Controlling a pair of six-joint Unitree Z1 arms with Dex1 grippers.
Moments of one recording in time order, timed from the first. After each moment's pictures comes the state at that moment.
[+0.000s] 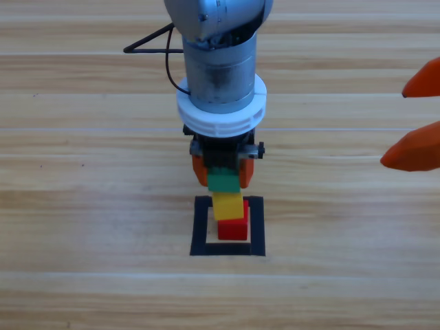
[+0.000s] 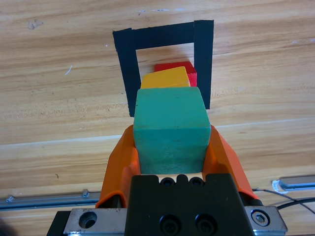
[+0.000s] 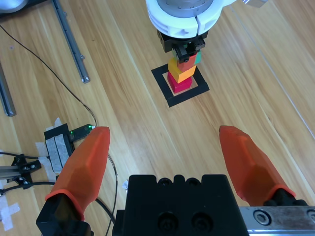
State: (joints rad) arm 0 -0.88 2.29 -2.19 1.41 0.03 -0.87; arm 1 0.86 1.36 -1.22 0.68 0.26 -0.19
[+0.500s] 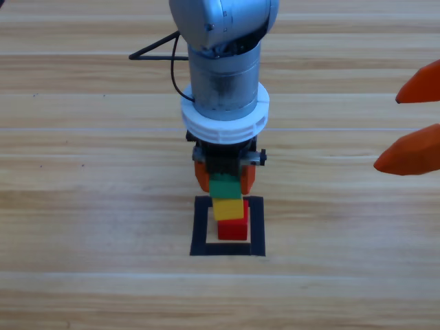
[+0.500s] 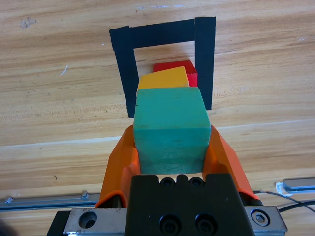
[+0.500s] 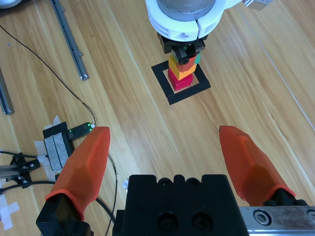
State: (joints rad) arm 0 -0.88 2.31 -2.19 1.41 0.03 -0.86; arm 1 0.86 1.37 -1.22 0.68 0.26 -0.19
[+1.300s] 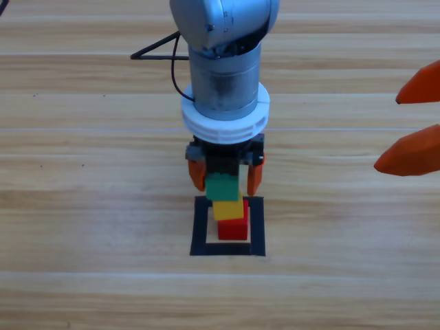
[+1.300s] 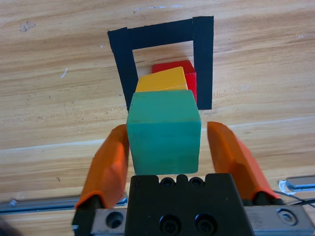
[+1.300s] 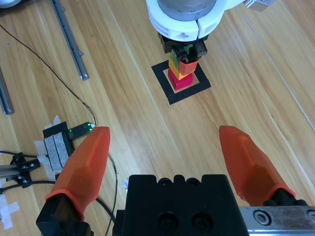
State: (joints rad) arm 0 -0.88 2.32 -2.19 1.41 0.03 -0.84; arm 1 0.86 1.37 -1.22 0.69 0.26 -0.19
